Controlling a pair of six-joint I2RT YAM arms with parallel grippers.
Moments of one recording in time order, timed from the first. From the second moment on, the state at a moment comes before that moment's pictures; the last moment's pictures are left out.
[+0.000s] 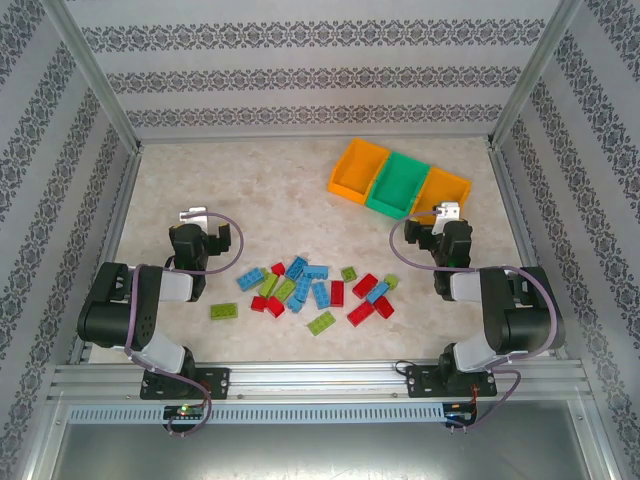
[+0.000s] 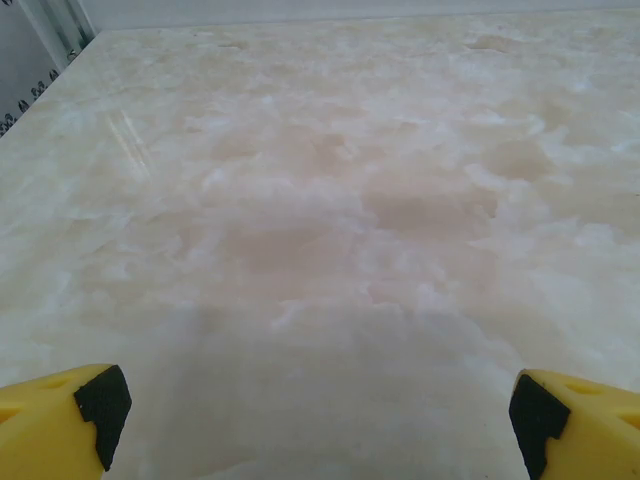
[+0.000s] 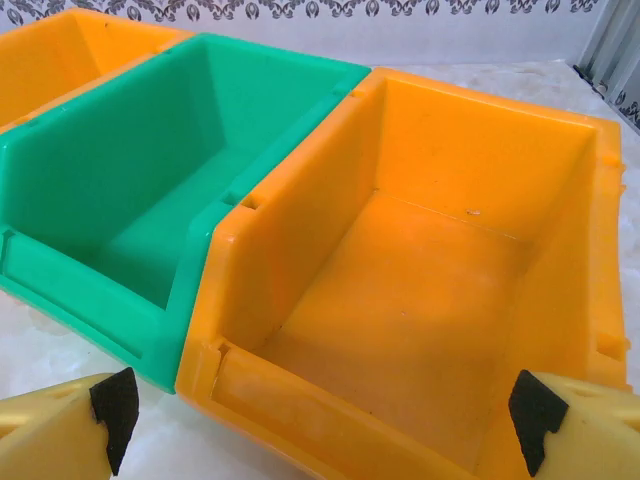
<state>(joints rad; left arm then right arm) -0.03 1.56 0.40 0.74 -0.20 -0.02 0.00 1.51 0.37 0.78 0.00 0.04</state>
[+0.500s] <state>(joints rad) -0.03 1.56 0.40 0.74 -0.20 -0.02 0.00 1.51 0.37 0.78 0.00 0.04</state>
